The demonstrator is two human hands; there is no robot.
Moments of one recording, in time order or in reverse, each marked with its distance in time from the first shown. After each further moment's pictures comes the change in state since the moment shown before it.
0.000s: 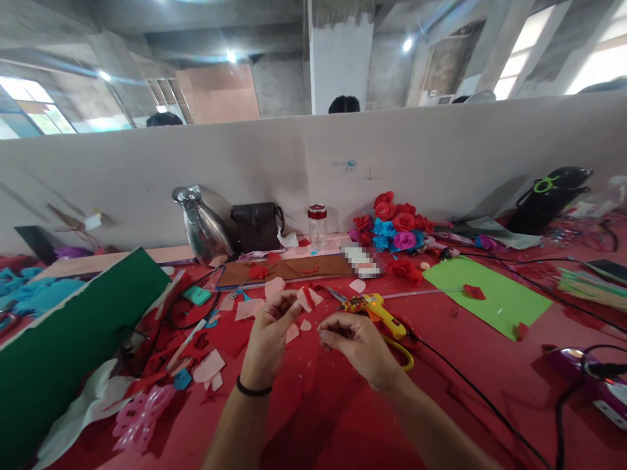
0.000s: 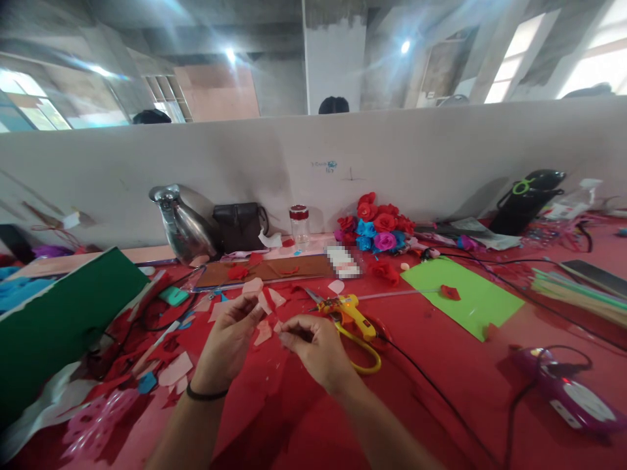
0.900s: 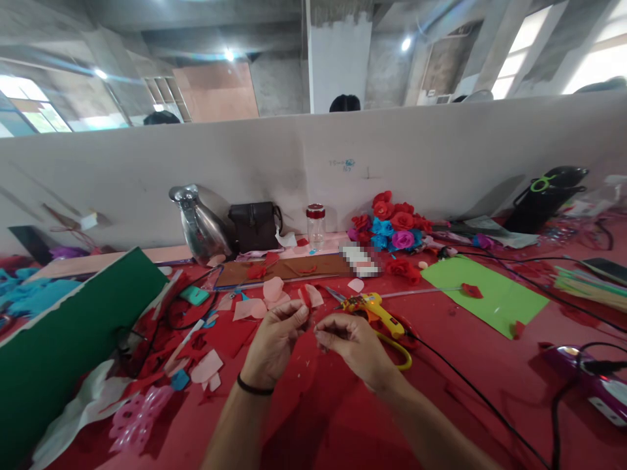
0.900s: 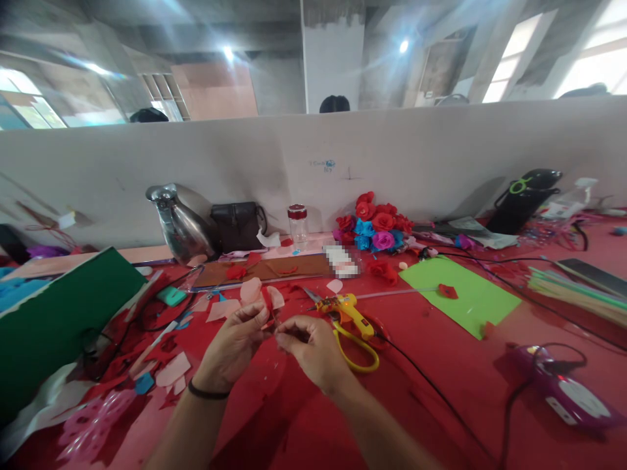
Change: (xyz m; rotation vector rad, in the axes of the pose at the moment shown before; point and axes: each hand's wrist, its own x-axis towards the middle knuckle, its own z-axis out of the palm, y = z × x) left_hand -0.005 -0.002 0.004 -0.077 -0.039 -0.273; right_hand 0.000 0.002 0.002 -0.006 -0.010 0.005
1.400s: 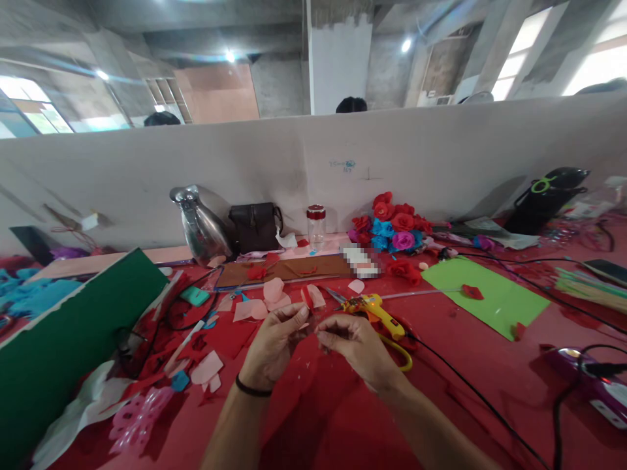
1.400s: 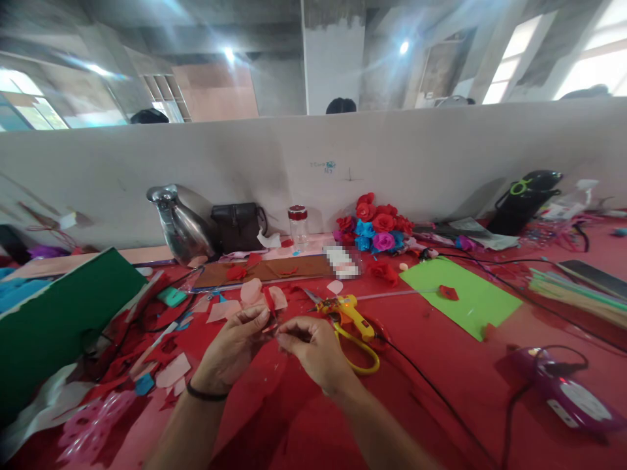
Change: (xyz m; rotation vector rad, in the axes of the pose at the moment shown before) left_hand -0.001 0.002 -0.001 0.016 -0.048 -0.048; right_hand -0.001 -0.003 0.000 0.067 0.010 0.033
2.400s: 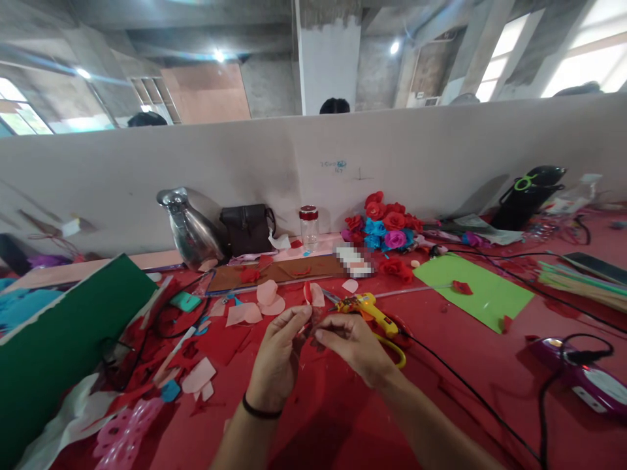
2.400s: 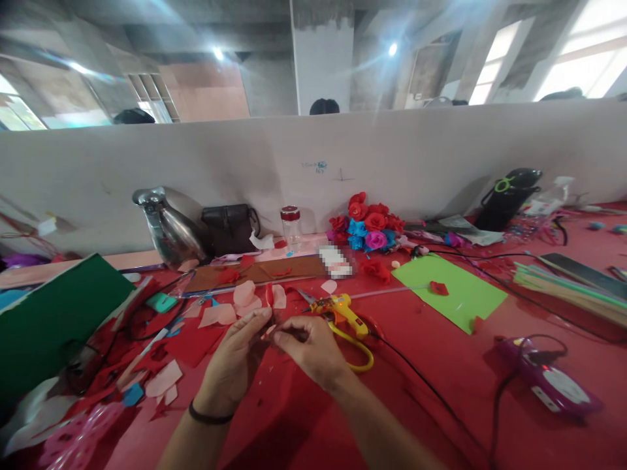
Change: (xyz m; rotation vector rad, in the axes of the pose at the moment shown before) left_hand -0.008 -0.012 0.023 -0.086 0.106 0.072; right_hand 0.001 -0.006 -0.005 -0.007 -0.007 -0.047
